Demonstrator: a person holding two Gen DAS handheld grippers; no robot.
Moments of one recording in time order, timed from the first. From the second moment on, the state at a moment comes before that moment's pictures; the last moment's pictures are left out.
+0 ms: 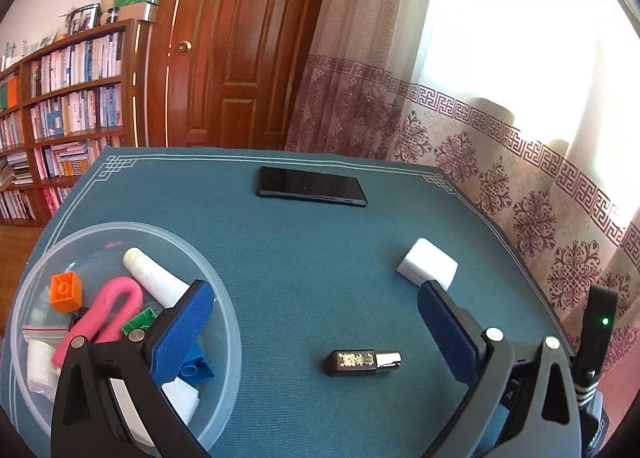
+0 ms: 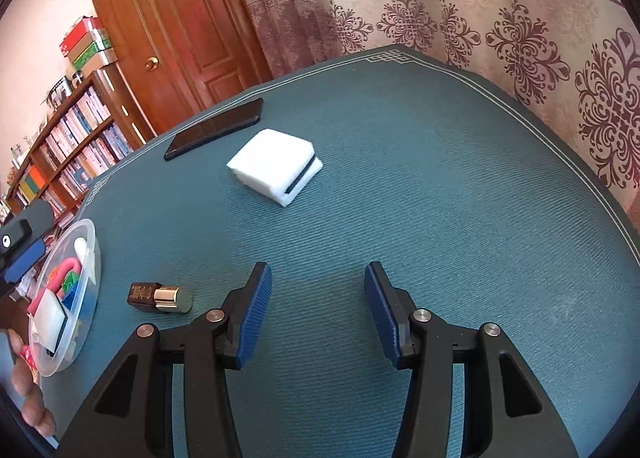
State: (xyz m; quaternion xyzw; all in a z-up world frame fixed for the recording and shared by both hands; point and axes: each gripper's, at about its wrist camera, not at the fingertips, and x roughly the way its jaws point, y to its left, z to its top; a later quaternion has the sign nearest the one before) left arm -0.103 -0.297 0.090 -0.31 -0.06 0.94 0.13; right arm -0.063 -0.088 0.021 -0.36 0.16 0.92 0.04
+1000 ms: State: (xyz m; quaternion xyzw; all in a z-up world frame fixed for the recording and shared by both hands) left arm -0.116 -0.249 0.026 -0.40 0.04 0.90 0.17; right arm -0.064 -0.071 0.020 -0.36 0.16 0.92 0.06
